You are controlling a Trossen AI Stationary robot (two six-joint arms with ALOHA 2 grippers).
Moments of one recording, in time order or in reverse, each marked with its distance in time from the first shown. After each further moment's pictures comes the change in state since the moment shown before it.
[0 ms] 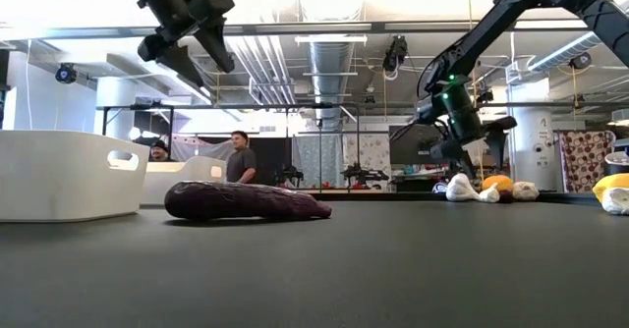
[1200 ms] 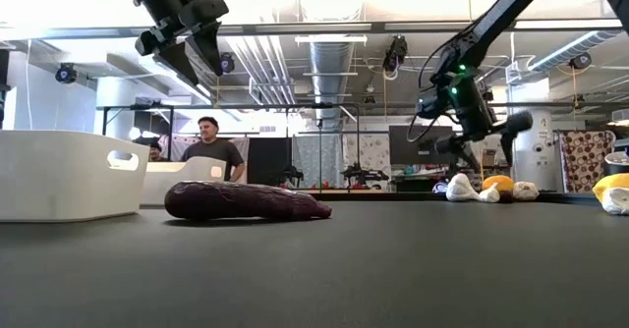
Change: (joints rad) left arm -0.037 -0.001 0.000 -0.041 -0.104 0.103; right arm 0.092 -0.184 -0.286 0.177 0.116 0.861
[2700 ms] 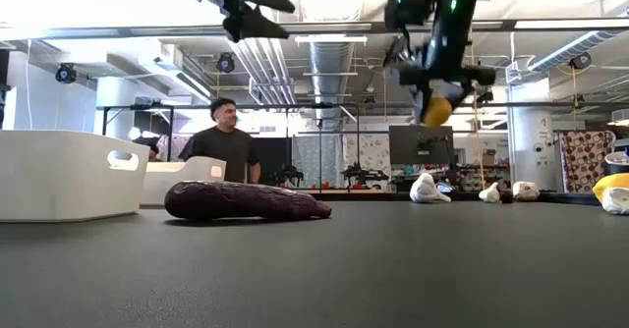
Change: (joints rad) left arm -0.001 0.107 0.000 0.623 0.500 0.460; right arm 0.652 -0.316 -0.073 0.084 -0.036 -0.503
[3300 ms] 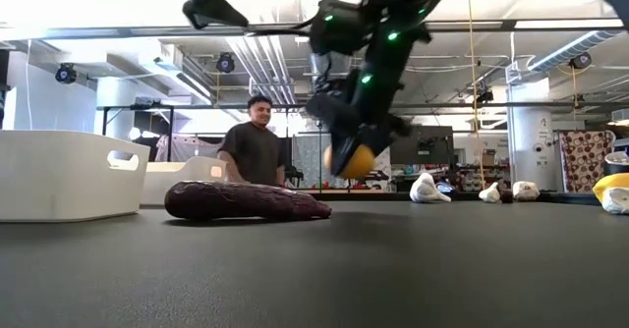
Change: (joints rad) left arm -0.127 -0.162 0.000 -0.339 0.002 -0.074; right arm 0.265 0.429 0.139 0.366 -0.167 -0.271
